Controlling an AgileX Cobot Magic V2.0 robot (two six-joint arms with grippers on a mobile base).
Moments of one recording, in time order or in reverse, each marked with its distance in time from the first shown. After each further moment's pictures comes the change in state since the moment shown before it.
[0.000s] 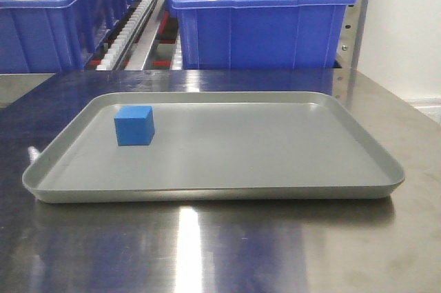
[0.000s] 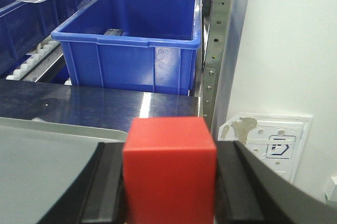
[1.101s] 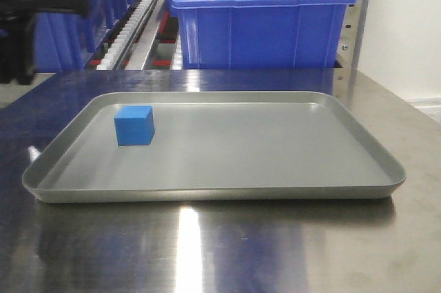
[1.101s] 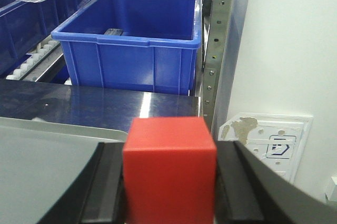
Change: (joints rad) left arm -0.481 1.288 -0.934 0.327 0.675 -0.771; right arm 0.000 0.000 0.000 0.000 0.000 0.000
